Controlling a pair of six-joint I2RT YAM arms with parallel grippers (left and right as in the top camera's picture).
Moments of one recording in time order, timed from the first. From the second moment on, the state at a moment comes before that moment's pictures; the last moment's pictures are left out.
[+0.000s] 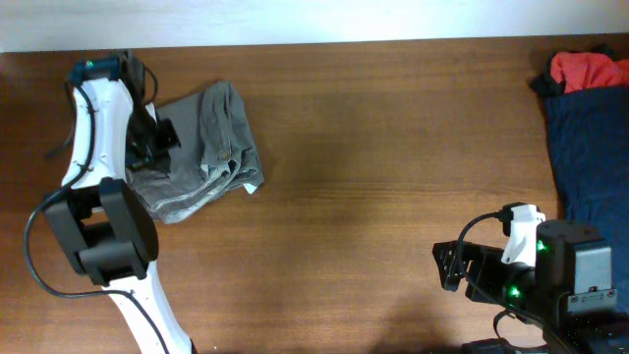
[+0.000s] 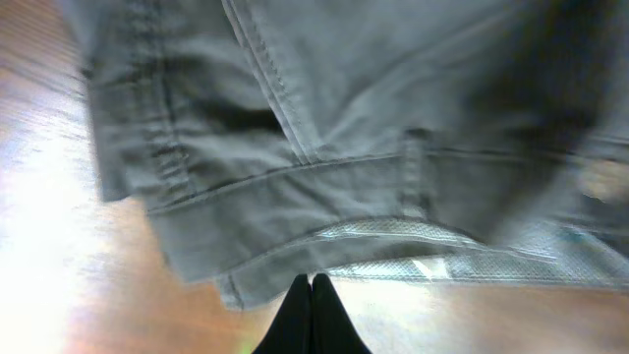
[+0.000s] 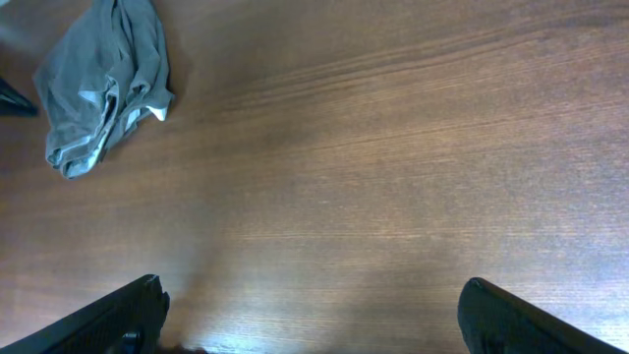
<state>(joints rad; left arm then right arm) 0.16 2.20 2.00 -1.50 0.04 -0.26 0.11 0.72 1.13 -1.31 -0.24 0.39</state>
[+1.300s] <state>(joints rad) 0.29 2.23 1.66 -0.69 0.02 -0.33 0.11 0.72 1.13 -1.31 -0.24 0.39</state>
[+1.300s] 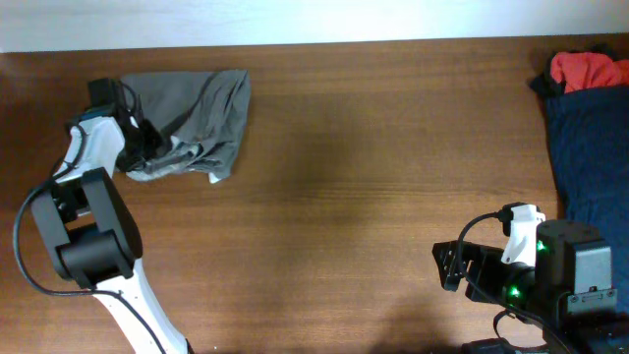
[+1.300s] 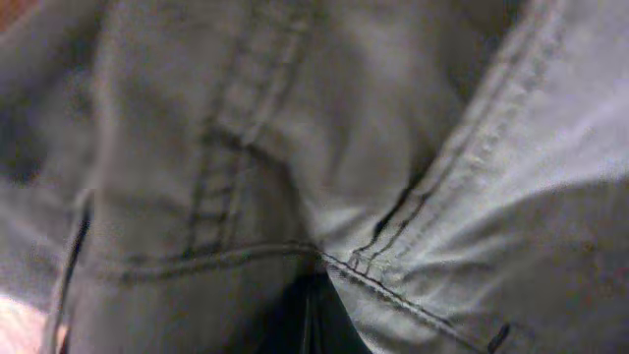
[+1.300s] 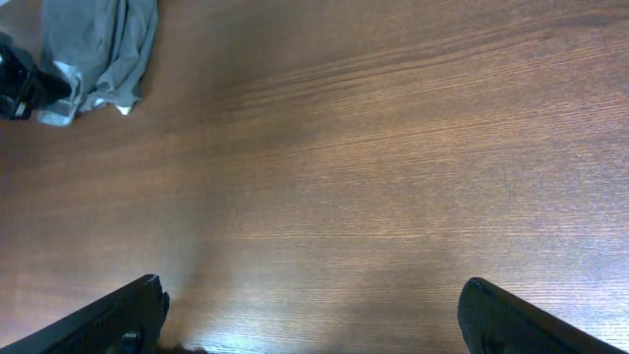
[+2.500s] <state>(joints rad) 0.19 2.36 2.17 -1.26 -0.06 -0.30 0.11 0.72 1.13 -1.31 -0.24 0.39</state>
